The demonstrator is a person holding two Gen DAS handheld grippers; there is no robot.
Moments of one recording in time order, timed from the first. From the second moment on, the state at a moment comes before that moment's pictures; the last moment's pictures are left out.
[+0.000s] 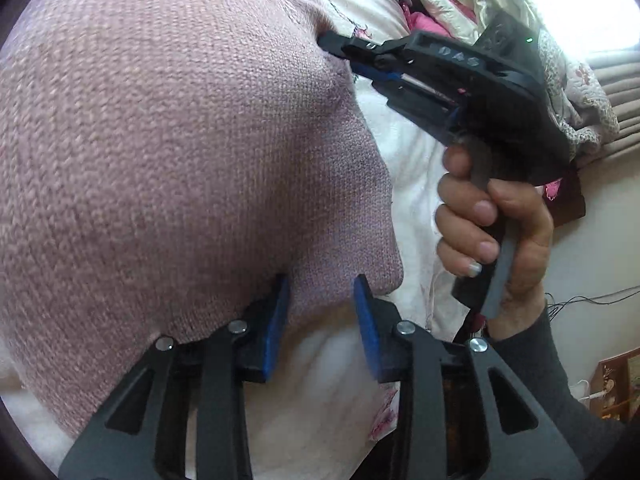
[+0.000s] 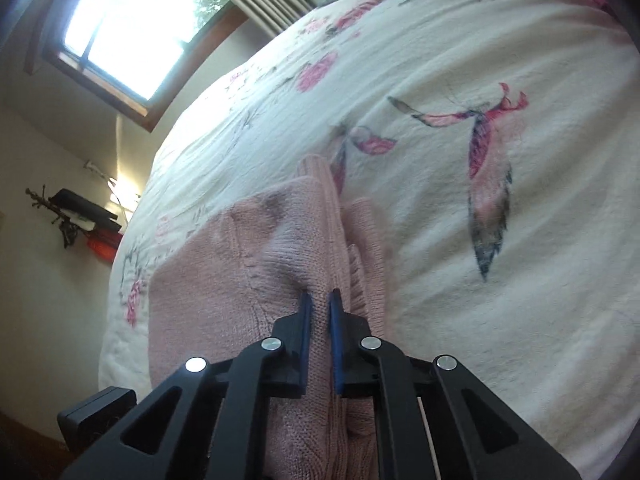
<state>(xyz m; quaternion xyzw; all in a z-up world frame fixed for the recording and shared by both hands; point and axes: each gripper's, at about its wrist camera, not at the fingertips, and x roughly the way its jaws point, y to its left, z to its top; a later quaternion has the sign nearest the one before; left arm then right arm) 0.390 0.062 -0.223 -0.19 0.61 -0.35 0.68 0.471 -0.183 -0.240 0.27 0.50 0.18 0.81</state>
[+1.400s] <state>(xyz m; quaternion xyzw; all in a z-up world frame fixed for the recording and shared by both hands) 0.441 0.186 -0.206 -0.29 0.56 -0.32 0.71 0.512 -0.160 -0.252 0.26 0.55 0.23 0.76</state>
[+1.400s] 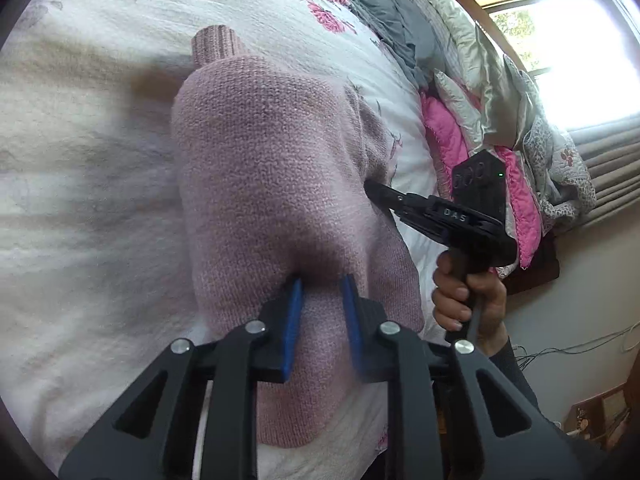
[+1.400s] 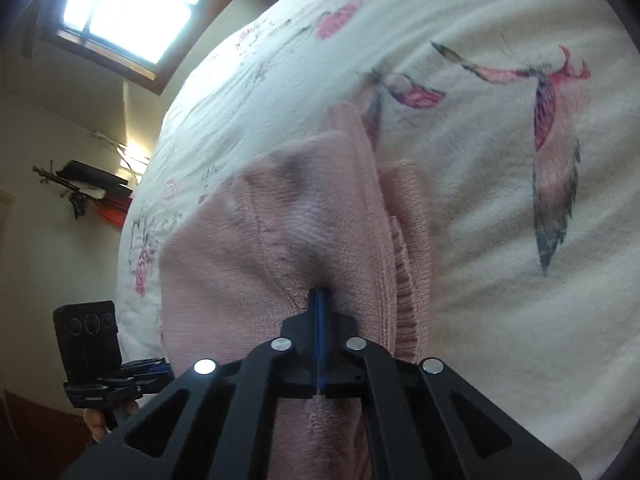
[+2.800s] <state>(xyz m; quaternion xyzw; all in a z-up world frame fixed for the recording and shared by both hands) 0.390 0.212 -0.259 -0.39 0.52 -0.32 0.69 0.562 -0.171 -0.259 0.29 0.61 0.28 0.68</state>
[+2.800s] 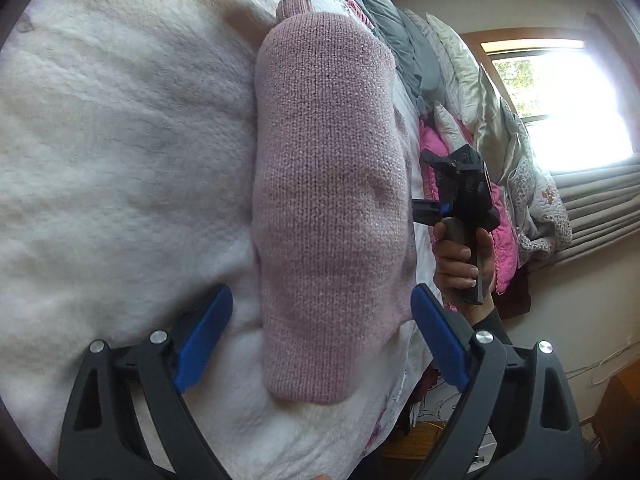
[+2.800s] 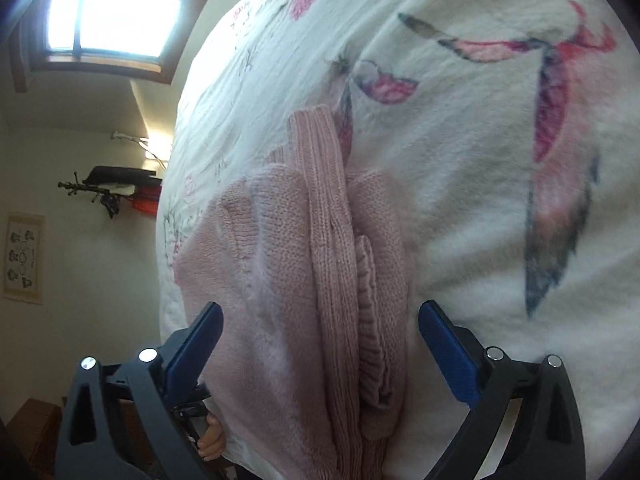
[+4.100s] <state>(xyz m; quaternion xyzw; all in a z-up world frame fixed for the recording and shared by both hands) 0.180 0.364 -0.211 -0.32 0.55 -0.13 0.76 0.396 0.044 -0.236 0.26 0.59 0.30 0.70</state>
